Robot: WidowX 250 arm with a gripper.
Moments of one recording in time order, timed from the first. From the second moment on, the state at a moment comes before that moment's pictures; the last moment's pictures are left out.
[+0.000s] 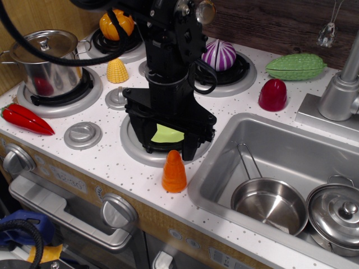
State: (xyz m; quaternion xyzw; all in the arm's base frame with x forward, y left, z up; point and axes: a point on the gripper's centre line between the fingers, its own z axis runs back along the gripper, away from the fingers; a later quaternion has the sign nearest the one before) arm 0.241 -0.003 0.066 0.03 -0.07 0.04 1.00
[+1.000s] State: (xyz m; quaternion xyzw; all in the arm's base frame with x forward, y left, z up) arm 0.242 -0.008 0.028 0.01 -0.09 0.05 0.99
